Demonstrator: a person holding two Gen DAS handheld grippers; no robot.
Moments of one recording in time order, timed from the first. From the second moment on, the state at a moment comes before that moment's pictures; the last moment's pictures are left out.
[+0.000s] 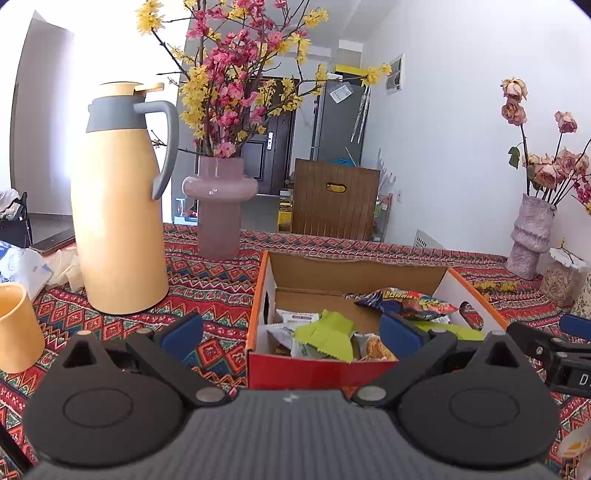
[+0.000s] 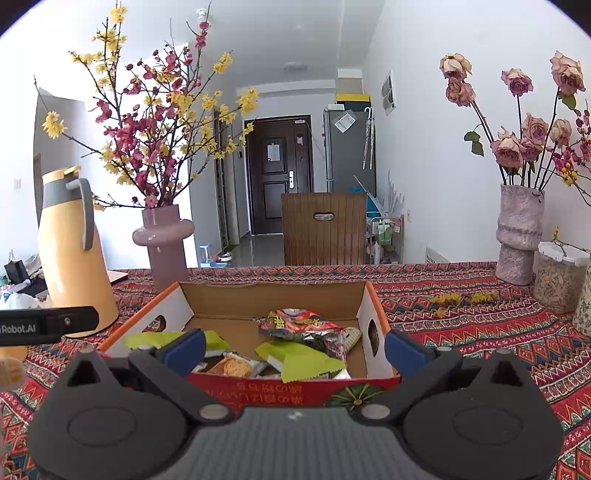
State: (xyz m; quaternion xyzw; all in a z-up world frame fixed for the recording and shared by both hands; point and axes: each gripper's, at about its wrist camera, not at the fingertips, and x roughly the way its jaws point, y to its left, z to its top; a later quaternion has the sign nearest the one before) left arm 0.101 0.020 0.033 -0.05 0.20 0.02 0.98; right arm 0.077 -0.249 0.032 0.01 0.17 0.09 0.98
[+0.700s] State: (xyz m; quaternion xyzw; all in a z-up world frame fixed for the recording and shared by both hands) left arm 0.084 0.042 -0.029 -0.04 0.26 0.03 0.97; right arm 0.050 -0.249 -0.033 0.00 0.27 0.09 0.96
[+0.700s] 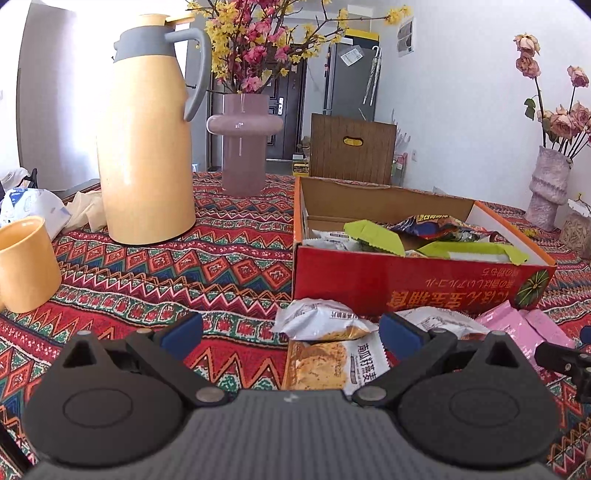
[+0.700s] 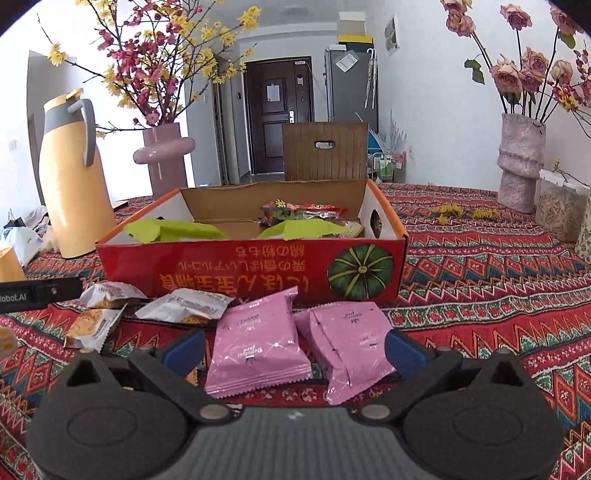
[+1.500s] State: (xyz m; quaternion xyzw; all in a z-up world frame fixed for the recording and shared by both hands) left arm 0.082 0.044 -0.036 -0.05 0.25 0.01 0.97; right arm 0.053 -0.251 -0.038 0.00 0.28 0.09 0.95
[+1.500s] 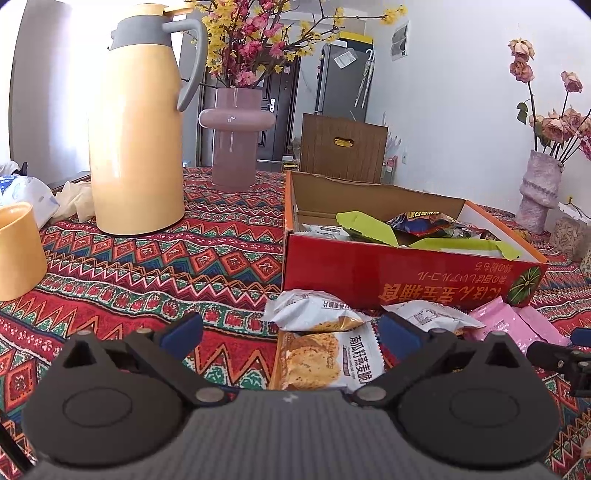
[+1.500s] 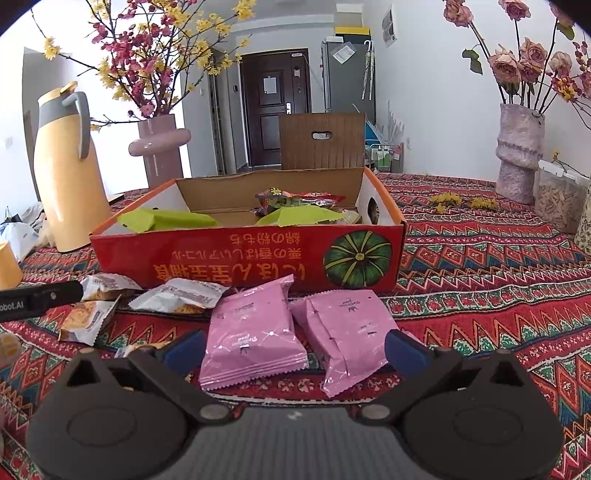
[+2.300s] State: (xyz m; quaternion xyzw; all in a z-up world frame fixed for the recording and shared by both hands) left arm 0.084 0.044 -0.037 -0.06 0.26 0.01 0.96; right arm 0.089 -0.204 -0.043 -0.09 0.31 0.14 0.94
